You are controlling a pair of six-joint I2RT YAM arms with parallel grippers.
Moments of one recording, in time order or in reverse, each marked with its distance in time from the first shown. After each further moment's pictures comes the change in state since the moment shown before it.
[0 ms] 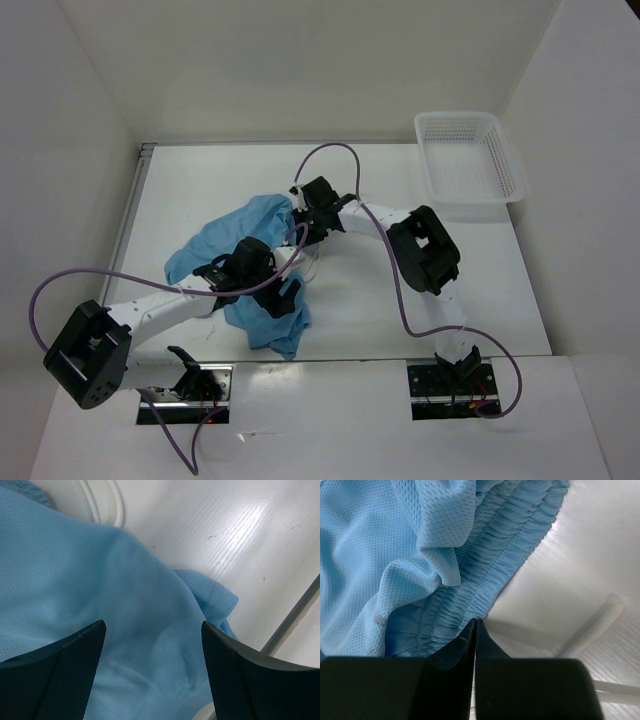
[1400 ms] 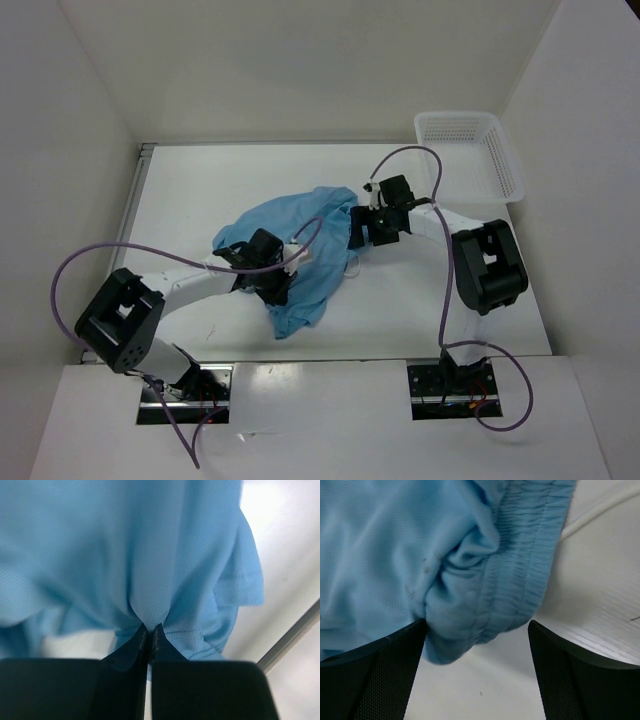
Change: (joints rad) left arm -0.010 0.241 0.137 -0.105 0.021 0.000; right arm -0.340 -0.412 -0.445 -0.018 -0.037 -0.150
